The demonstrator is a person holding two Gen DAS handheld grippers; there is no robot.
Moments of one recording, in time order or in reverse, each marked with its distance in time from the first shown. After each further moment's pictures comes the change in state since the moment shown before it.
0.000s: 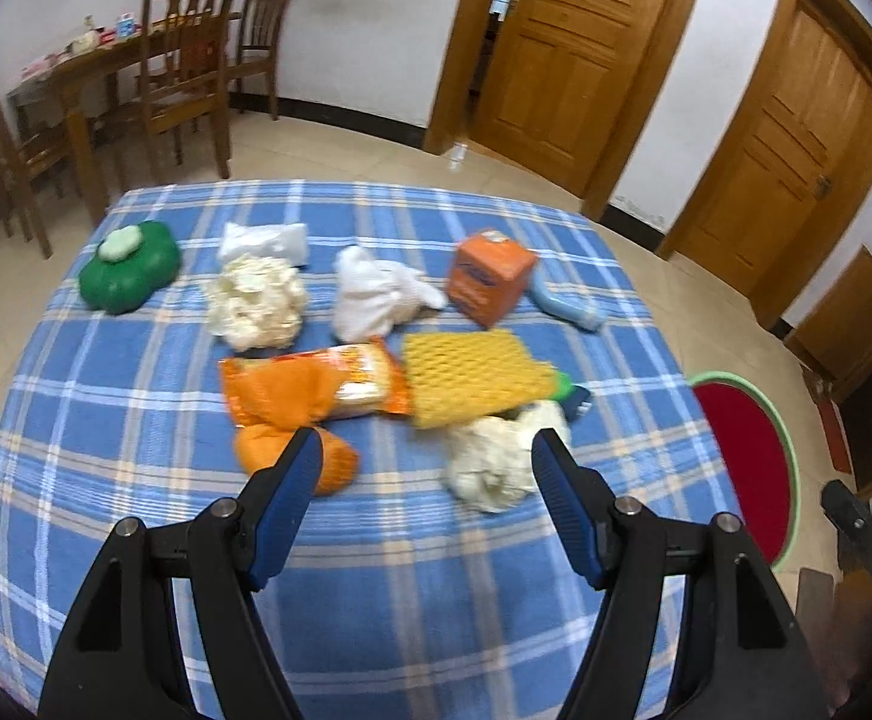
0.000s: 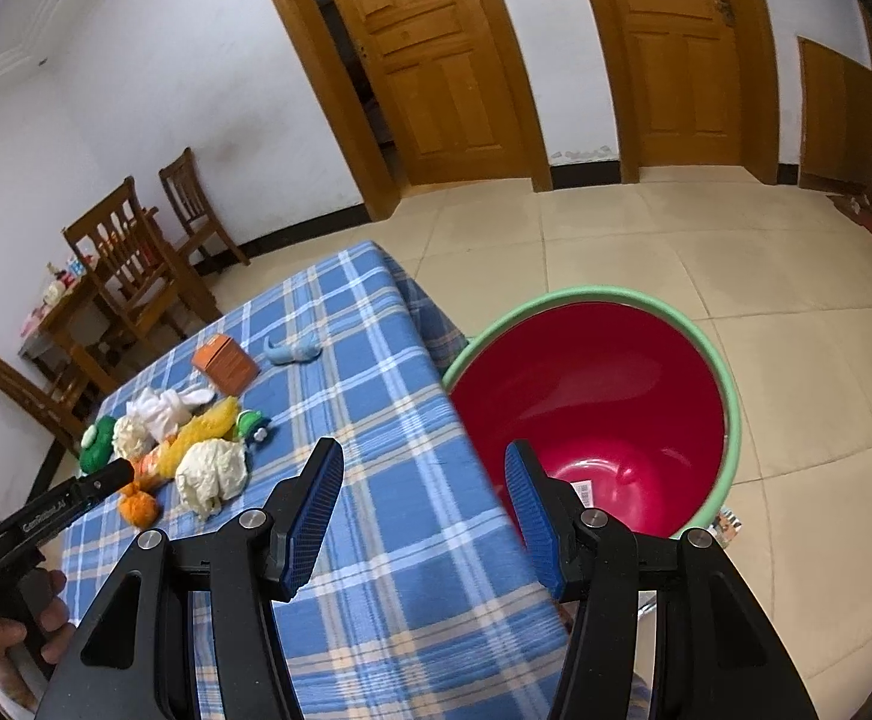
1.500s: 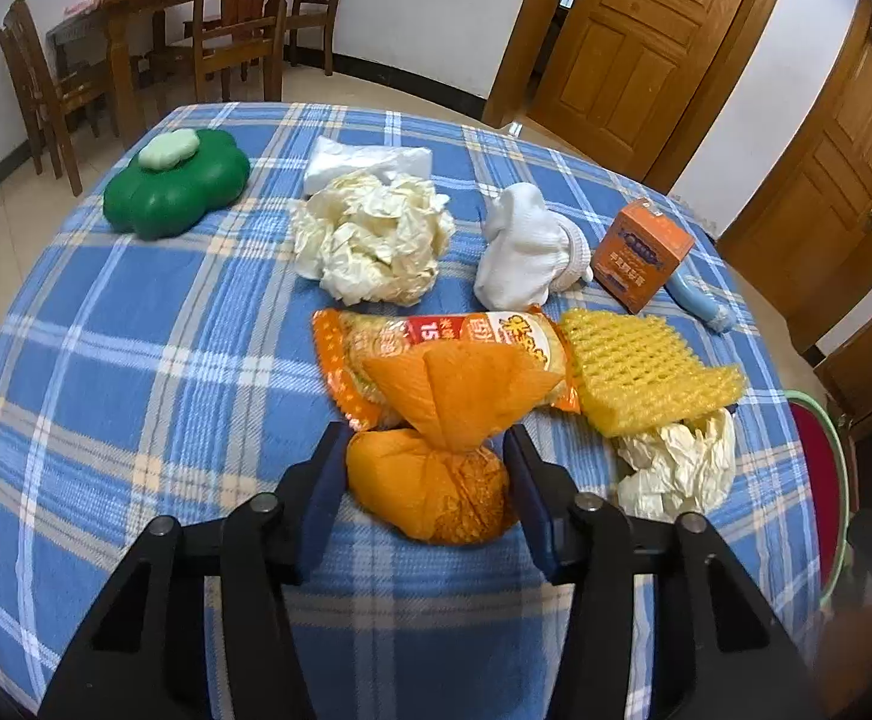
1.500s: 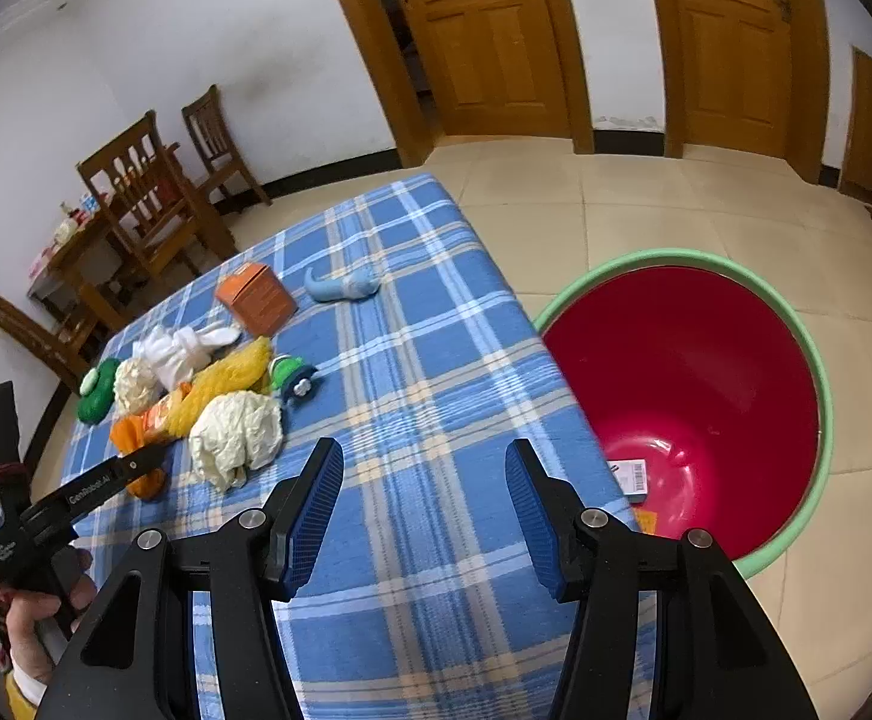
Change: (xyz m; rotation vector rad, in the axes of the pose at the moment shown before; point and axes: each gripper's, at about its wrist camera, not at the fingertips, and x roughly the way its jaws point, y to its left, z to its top) left arm 0.051 0.064 -0.007 -0.112 0.072 0.050; right arm 0.049 0.050 -0.010 -0.083 0.122 0.034
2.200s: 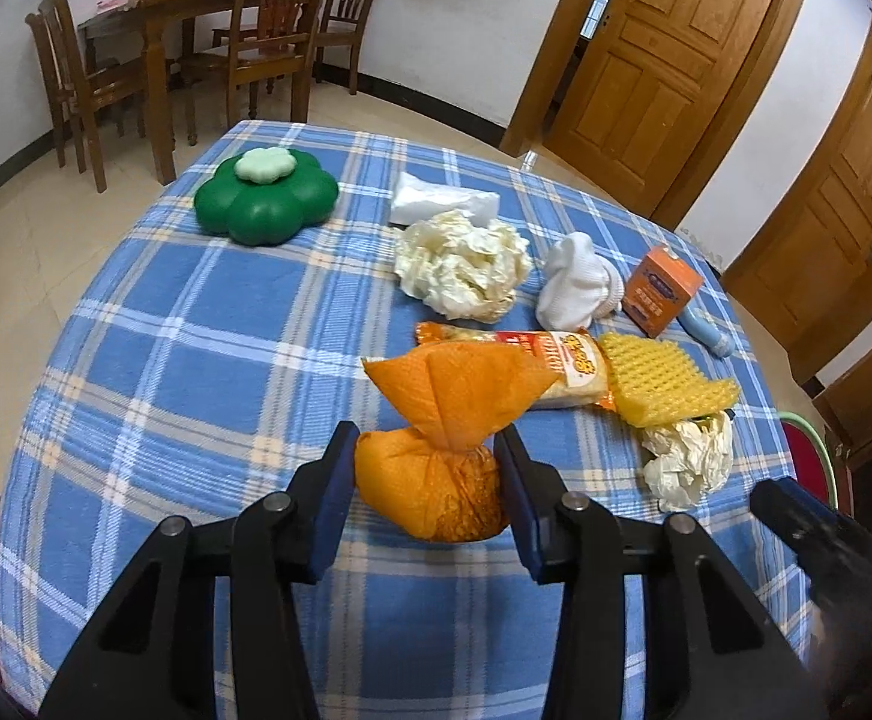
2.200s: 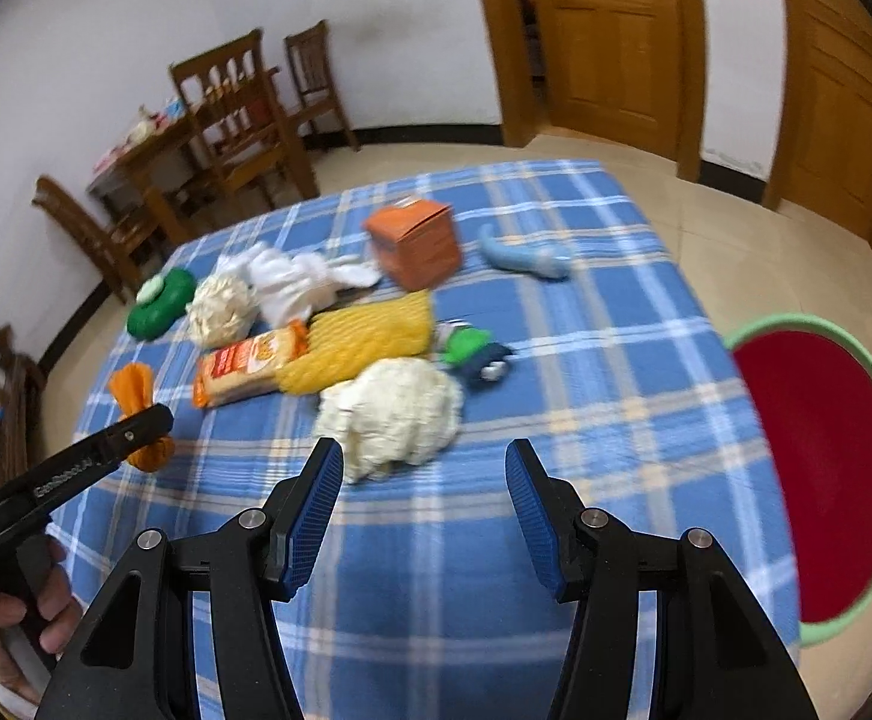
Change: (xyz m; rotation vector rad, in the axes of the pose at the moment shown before) left arm -0.038 0.038 -0.006 -0.052 -0.062 0.011; right arm 0.047 0.099 -0.007 -0.249 0.074 0.101
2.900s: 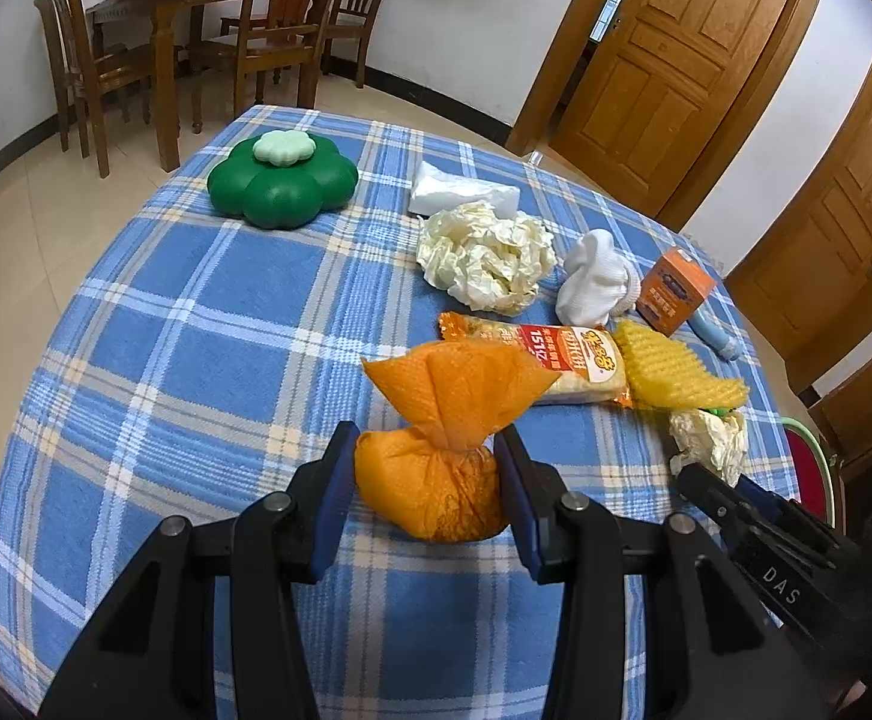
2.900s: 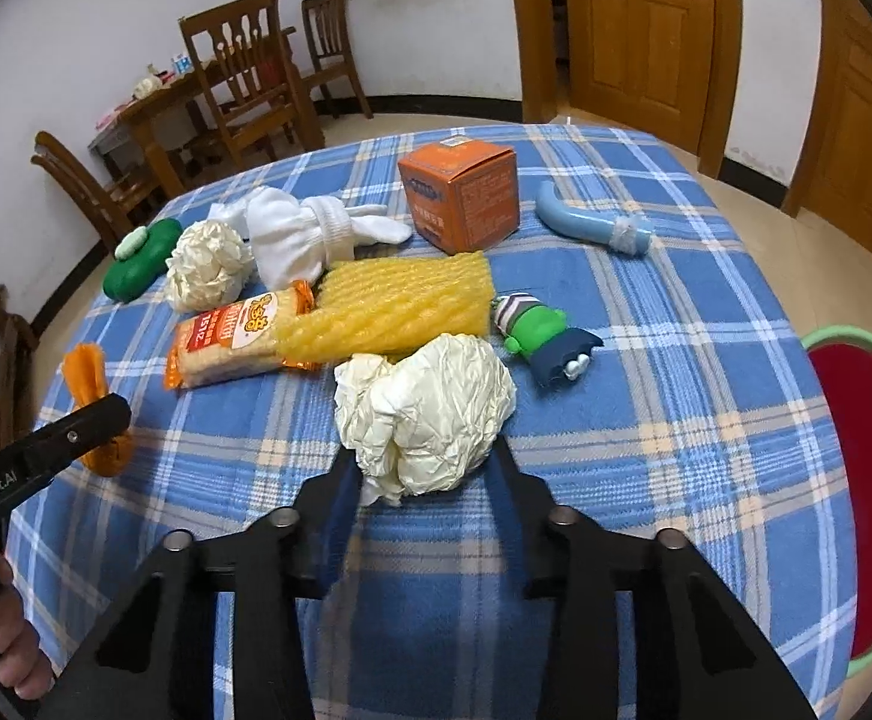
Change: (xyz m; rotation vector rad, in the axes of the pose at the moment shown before) left arm 0.003 0.010 -0.004 -0.027 0.011 -0.010; right arm 0.049 0.016 0.000 -0.046 0.056 -0.007
